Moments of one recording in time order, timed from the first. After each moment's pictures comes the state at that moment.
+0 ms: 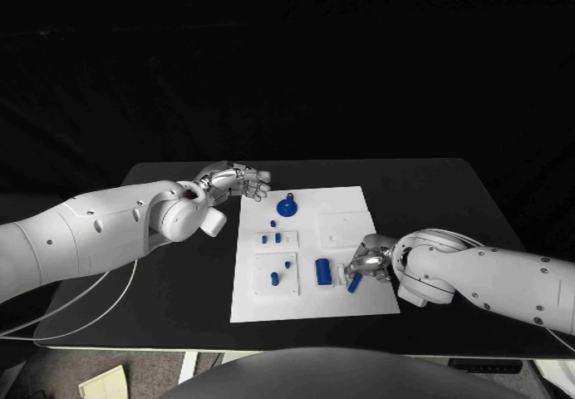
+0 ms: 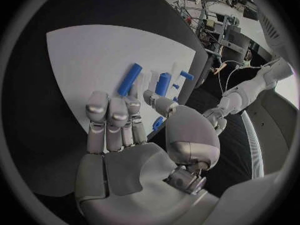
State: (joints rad) left arm 1.17 -0.74 -0.16 1.25 -0.15 -0.07 0.22; left_hand 0.97 -0.11 0.43 -0.21 0.05 0.82 0.17 0.39 0.38 1.23 0.12 0.07 0.12 0.93 0.13 0.38 0.50 0.07 0.67 0.03 0.60 1.16; right arm 1.07 -0.79 -0.22 1.53 -1.04 -0.13 -0.49; right_hand 0.82 -0.14 0.80 -0.11 0.05 1.07 0.08 0.29 0.51 1.21 -0.03 1.05 1.16 1.30 -0.13 1.22 1.09 0.22 1.24 -0.06 1.11 1.27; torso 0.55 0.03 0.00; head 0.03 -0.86
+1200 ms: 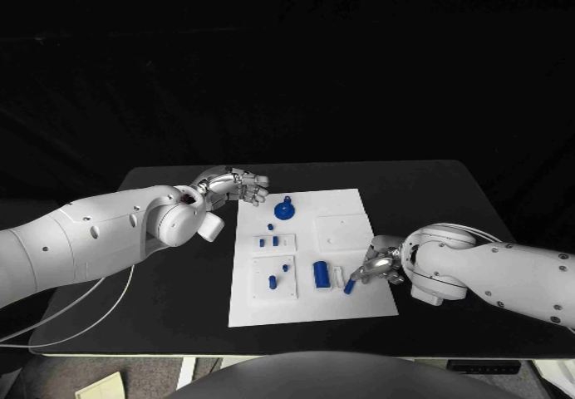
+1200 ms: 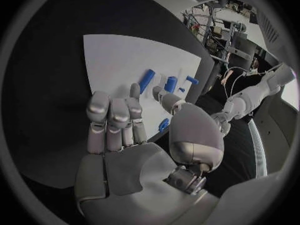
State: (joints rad) left arm 1.17 -0.74 -0.16 1.25 -0.17 -0.06 0.21; left_hand 0.97 -0.11 0.43 -0.21 0.05 0.82 0.17 0.39 0.38 1.23 0.12 0.07 0.12 0.93 0.13 0.38 0.50 0.07 0.67 0.03 0.60 1.17; right arm 1.11 -0.84 -0.22 1.58 -1.09 -0.02 -0.59; right_hand 0.82 -0.20 0.69 -0.04 0.05 1.06 0.06 0.35 0.64 1.26 -0.04 1.14 1.23 1.31 -0.14 1.22 1.09 0.22 1.25 -0.07 1.11 1.26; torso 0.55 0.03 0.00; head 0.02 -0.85
